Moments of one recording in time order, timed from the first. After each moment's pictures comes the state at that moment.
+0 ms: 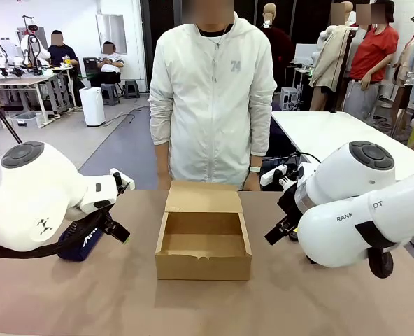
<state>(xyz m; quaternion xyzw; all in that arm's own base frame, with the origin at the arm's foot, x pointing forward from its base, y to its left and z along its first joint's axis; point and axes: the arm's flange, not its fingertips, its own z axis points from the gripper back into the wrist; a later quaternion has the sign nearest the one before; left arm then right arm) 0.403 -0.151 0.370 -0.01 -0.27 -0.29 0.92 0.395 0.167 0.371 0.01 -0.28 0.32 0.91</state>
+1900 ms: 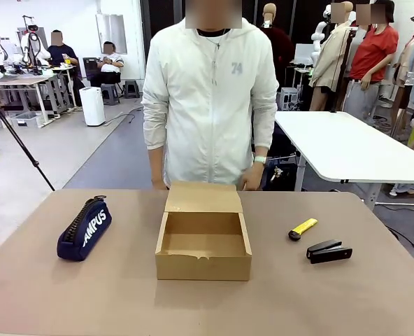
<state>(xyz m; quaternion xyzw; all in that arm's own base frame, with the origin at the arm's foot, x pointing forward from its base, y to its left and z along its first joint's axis) 0.282 0.178 0.461 -0.58 -0.24 0.23 0.75 0.298 -0.191 0.419 0.58 -0.19 -0.27 0.75</state>
